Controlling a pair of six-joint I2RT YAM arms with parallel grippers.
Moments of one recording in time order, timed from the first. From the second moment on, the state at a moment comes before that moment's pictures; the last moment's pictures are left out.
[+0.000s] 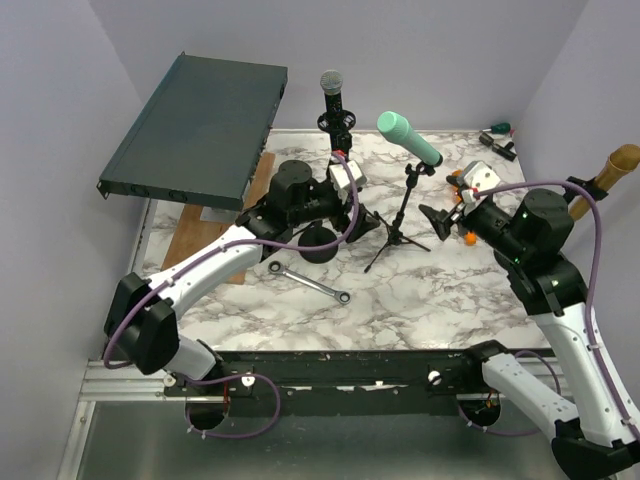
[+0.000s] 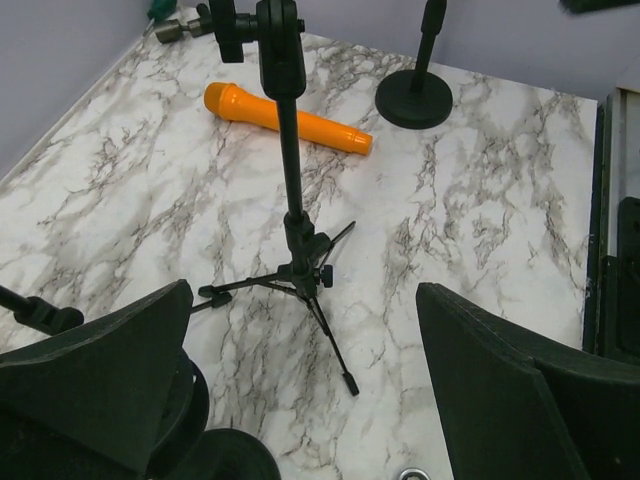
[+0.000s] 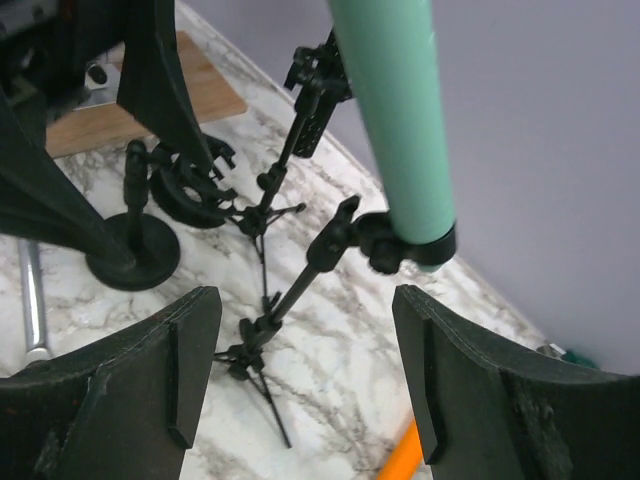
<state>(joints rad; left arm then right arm) -0.71 1.41 1.14 0.11 0.49 0.08 0.30 0.78 1.03 -0.35 -0.38 -0.42</state>
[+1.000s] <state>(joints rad) -0.71 1.96 1.50 0.37 0.72 0.05 0.30 1.04 1.24 -0.29 -0.33 -0.55</state>
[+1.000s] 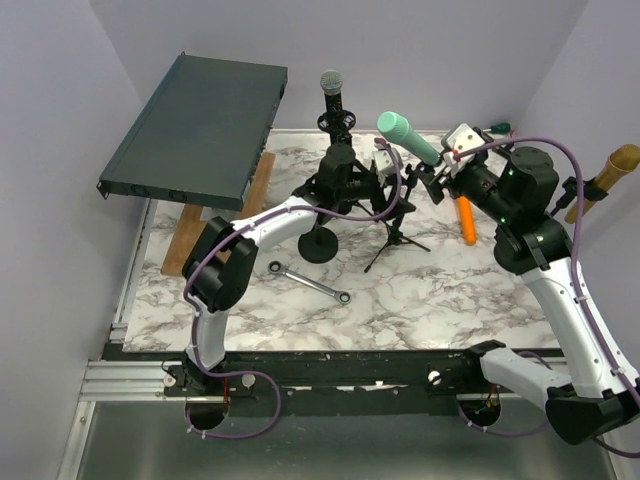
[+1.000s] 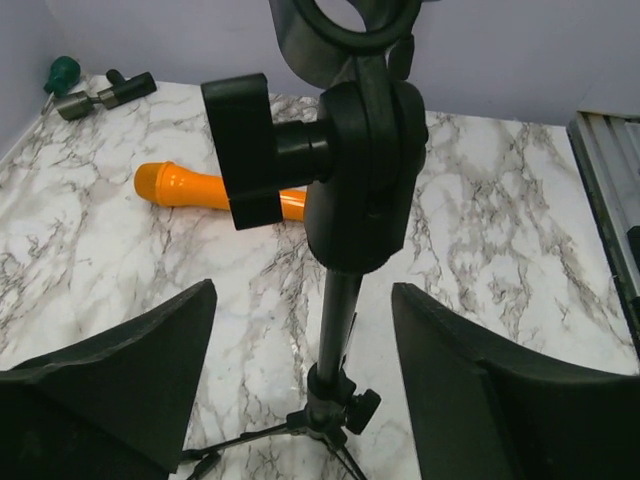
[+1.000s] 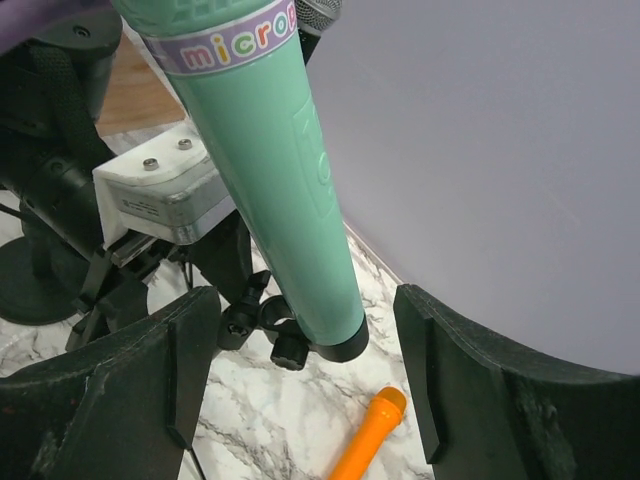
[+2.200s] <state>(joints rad) -0.71 2.02 1.54 0.42 0.80 0.01 0.30 1.21 1.31 -0.19 -0.36 -0.62</state>
